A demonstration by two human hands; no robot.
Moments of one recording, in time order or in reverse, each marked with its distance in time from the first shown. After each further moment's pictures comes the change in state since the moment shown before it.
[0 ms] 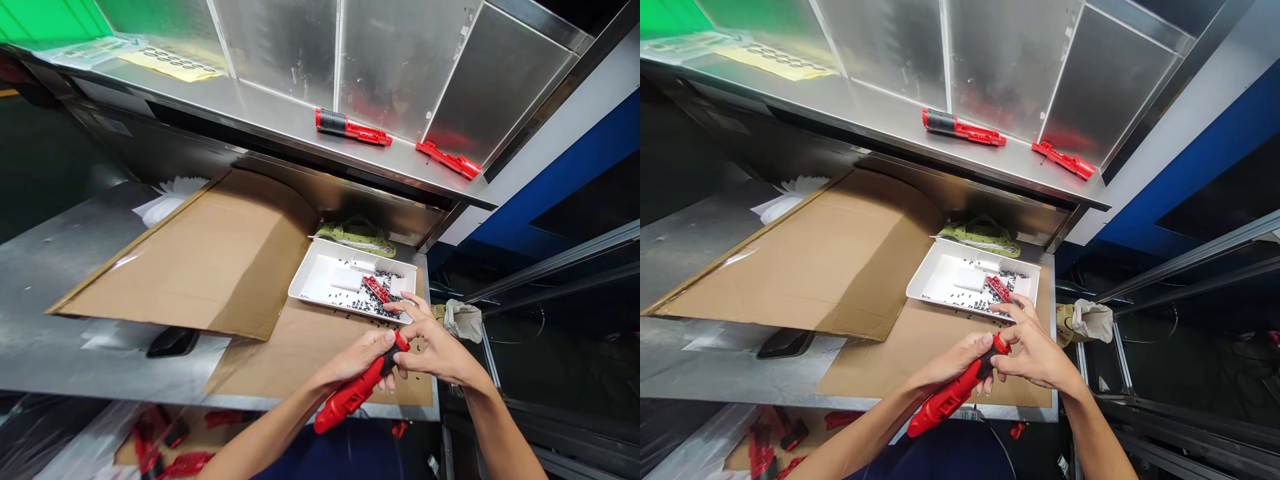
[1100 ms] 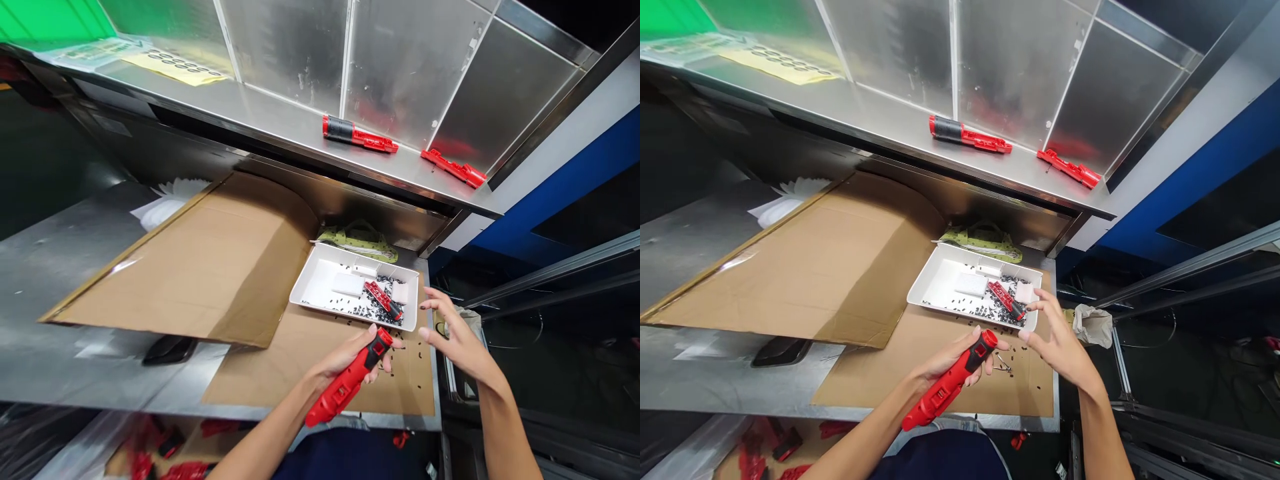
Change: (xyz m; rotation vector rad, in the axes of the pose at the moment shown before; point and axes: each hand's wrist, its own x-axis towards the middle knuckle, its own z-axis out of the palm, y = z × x) left_hand 0.003 -0.013 -0.036 -0.220 0.059 -0.073; right_hand -0.002 0.030 -0.013 0.052 0.373 0.086
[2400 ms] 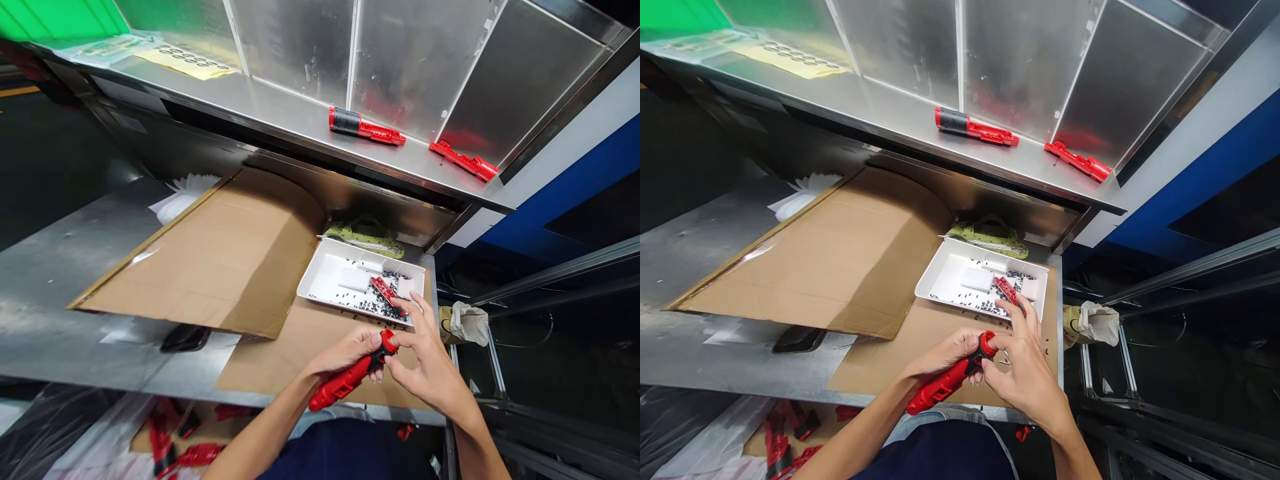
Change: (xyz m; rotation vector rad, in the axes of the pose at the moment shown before) left_hand -0.014 0.008 -0.002 0.125 -0.116 0.111; right_hand -0.015 -0.054 0.054 -0.306 -0.083 -0.144
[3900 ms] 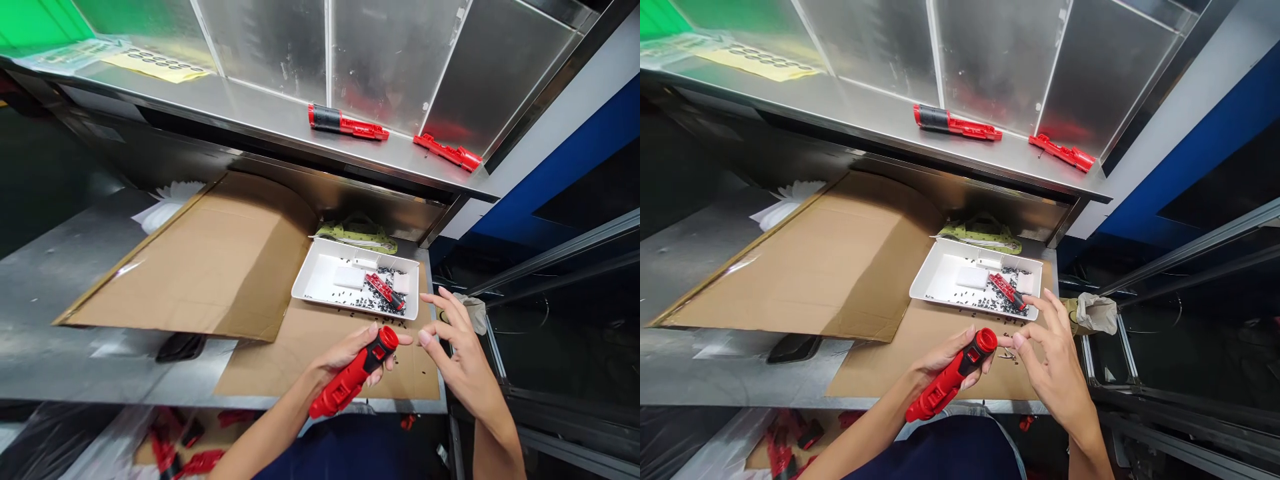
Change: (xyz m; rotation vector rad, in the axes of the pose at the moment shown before) left_hand 0.004 -0.006 0.011 -0.161 -0.080 -0.076; right_hand -0.031 0.010 -0.033 0.054 0.215 0.111
